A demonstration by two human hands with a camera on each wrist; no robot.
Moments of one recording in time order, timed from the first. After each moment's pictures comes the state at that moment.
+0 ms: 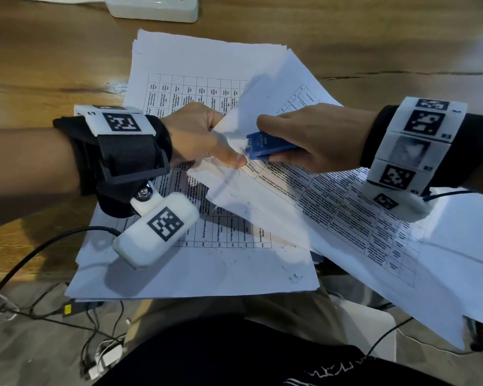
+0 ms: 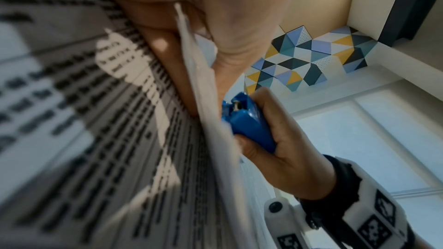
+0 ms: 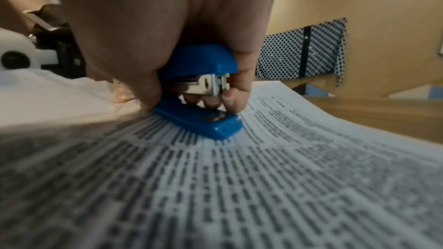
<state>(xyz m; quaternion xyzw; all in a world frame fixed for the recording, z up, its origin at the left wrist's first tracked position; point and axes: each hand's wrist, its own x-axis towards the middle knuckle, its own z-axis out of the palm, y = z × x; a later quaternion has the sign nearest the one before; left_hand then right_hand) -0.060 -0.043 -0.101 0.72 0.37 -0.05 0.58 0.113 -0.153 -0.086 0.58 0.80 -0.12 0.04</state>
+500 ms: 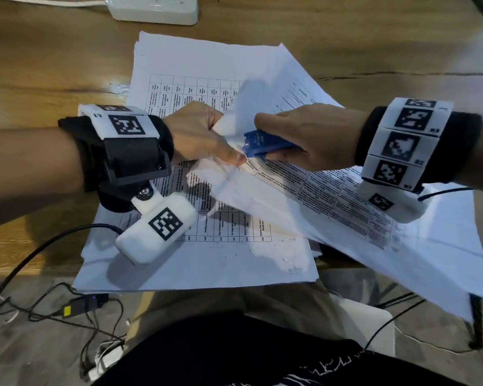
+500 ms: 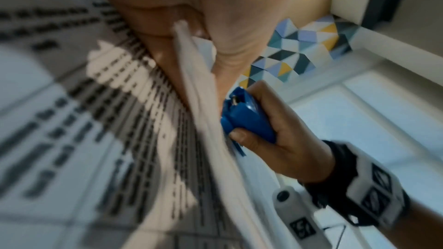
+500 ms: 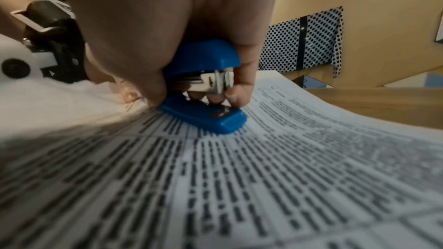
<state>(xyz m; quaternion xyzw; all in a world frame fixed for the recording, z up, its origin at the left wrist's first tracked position) -0.060 -0.049 -0.097 0.76 0.36 -0.04 0.55 0.110 -0.155 -0.086 0.59 0.80 -0.12 0.03</state>
